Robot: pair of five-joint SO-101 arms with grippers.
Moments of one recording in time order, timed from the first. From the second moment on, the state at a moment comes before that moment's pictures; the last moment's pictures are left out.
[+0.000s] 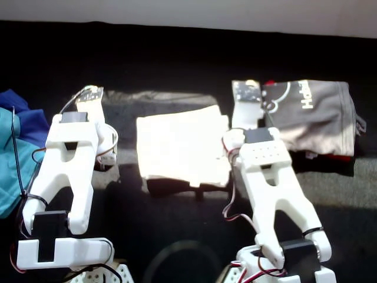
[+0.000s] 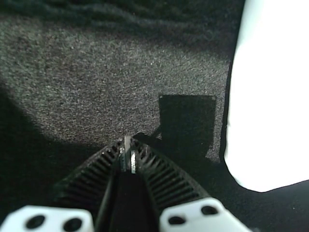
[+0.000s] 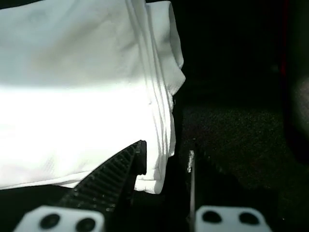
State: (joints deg) left arm -10.7 -5.3 30.8 67.7 4.6; right arm -16.5 -15.6 35.4 56.1 -13.0
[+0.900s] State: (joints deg) left arm -10.7 -5.3 30.8 67.7 4.6; right arm -19.4 18.7 7.4 59.6 -19.2
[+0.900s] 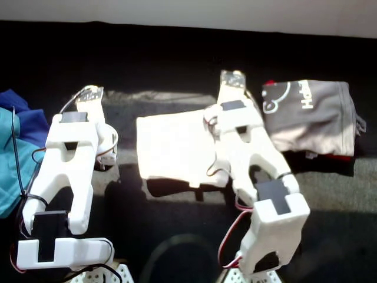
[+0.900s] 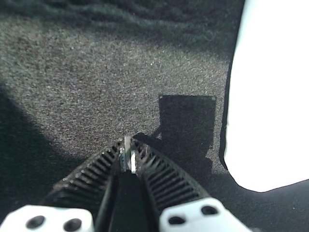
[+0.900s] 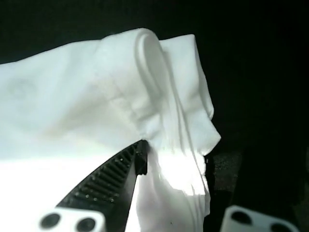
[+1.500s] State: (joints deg) left arm -16.3 -5.3 30.8 67.7 4.6; right arm -19.1 37.2 -17.1 77.6 -14.3
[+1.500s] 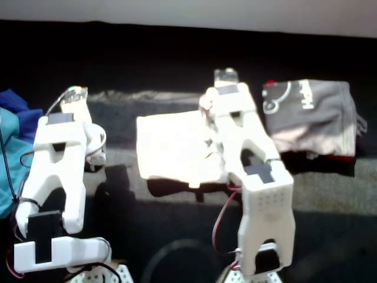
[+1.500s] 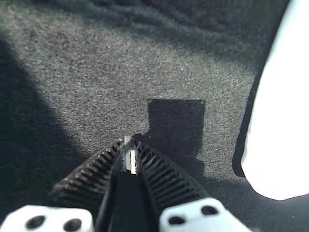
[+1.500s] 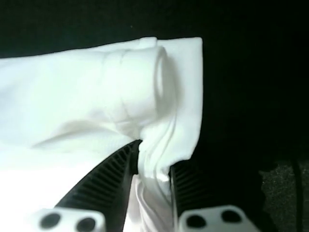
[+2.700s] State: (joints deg) left arm -17.5 -5.3 30.8 67.6 4.6; right arm 11.0 17.1 -48.7 99.0 19.6
